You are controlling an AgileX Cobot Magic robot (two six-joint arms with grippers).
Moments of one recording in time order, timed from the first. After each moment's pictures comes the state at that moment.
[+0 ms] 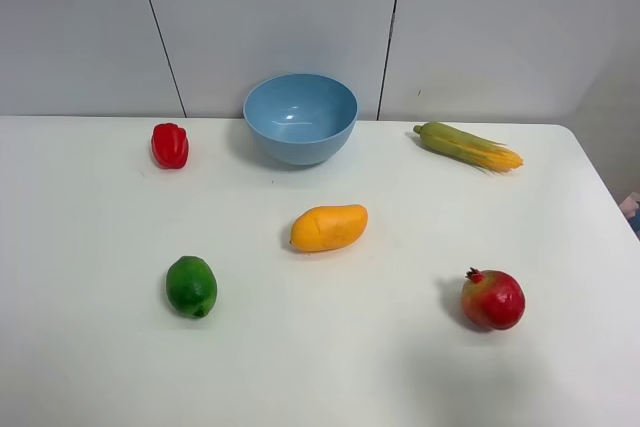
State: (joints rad) left arm 0.08 -0.01 -0.51 -0.06 1.05 0.10; right arm -0.07 0.00 -0.51 0.01 1.06 0.01
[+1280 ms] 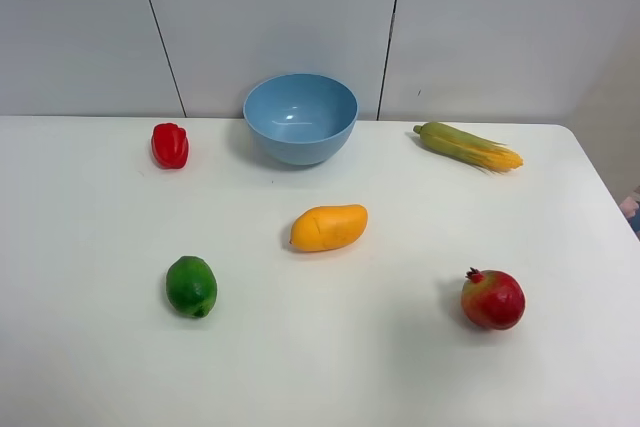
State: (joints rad) left arm 0.08 -0.01 -0.51 -0.06 1.05 0.09; right arm -0.07 0.46 -0.82 0.03 1.22 -0.23
